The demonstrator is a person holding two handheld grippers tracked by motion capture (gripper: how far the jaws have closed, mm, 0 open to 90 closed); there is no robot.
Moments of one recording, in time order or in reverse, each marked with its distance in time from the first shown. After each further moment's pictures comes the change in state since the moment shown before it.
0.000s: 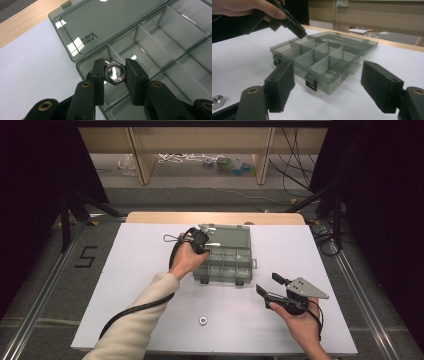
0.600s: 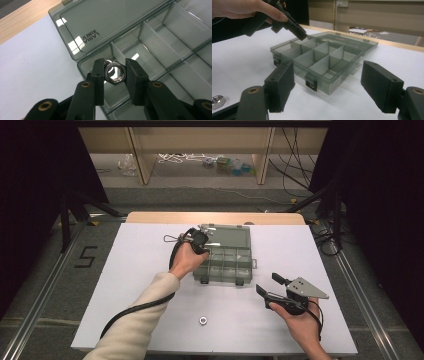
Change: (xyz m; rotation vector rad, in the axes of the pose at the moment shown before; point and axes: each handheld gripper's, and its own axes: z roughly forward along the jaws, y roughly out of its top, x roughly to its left) left arm 0.004 -0.001 0.006 0.009 0.004 0.005; right arm 0.000 0.000 0.000 0.003 0.003 0.003
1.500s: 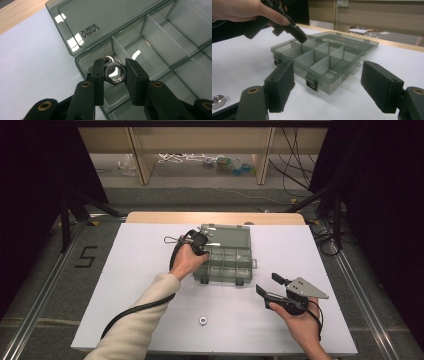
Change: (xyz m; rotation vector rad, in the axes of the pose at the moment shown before) left arm 0.005 -0.004 0.006 0.027 -0.002 0.036; right arm 0.000 0.000 0.001 -0.009 -0.006 -0.004
